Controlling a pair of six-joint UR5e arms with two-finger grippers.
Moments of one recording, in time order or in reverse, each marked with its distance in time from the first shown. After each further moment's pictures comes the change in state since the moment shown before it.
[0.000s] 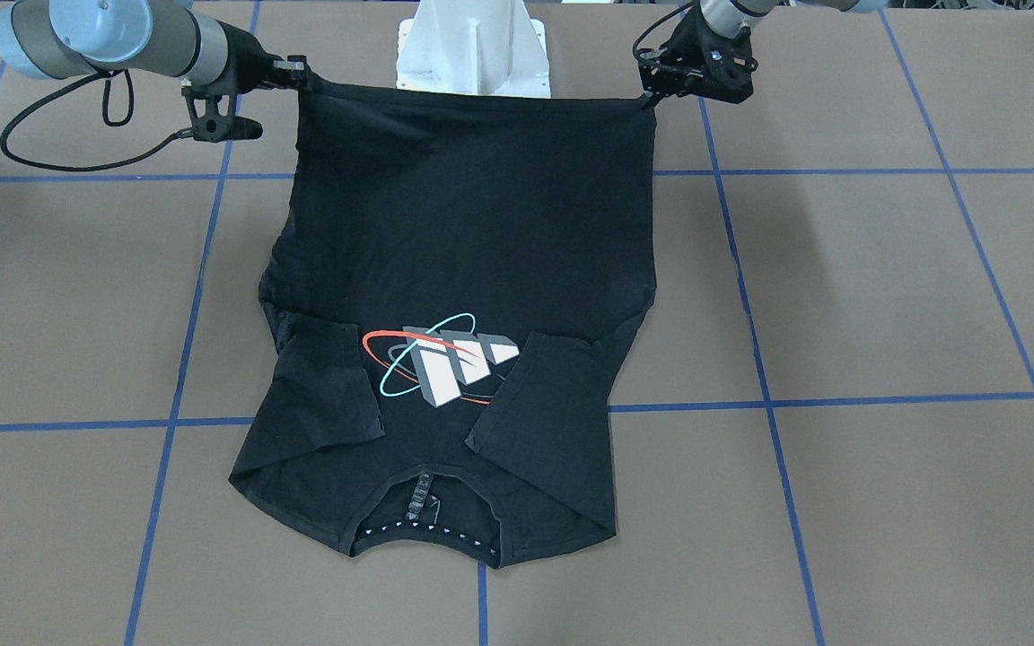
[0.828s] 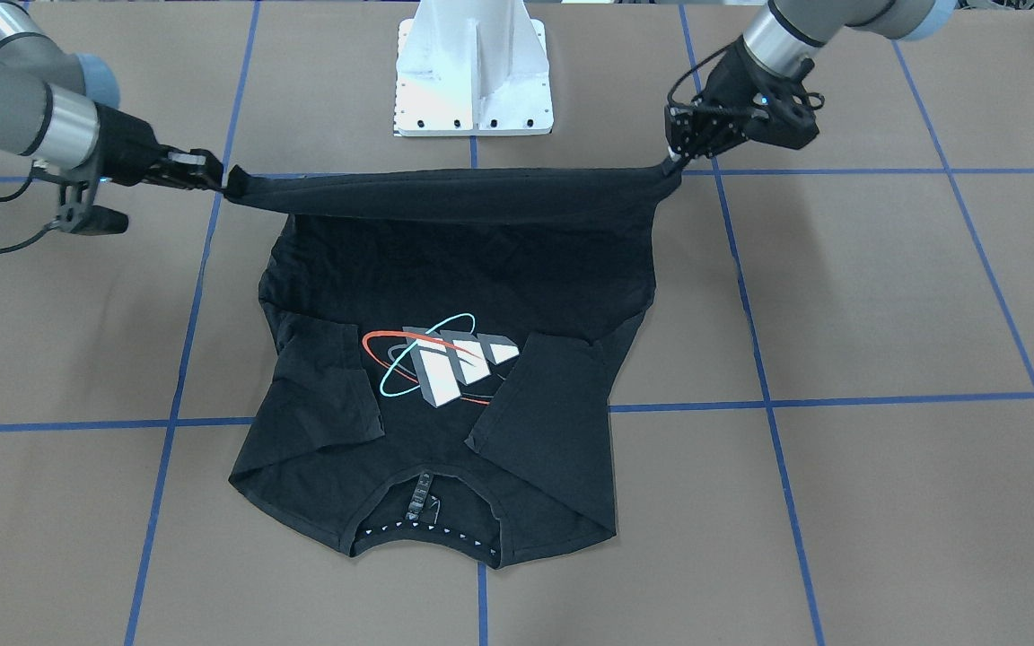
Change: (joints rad) left arm -0.333 -0.172 0.131 0.002 -0.068 0.051; right arm 0.348 0.029 -0.222 0.273 0.066 -0.011
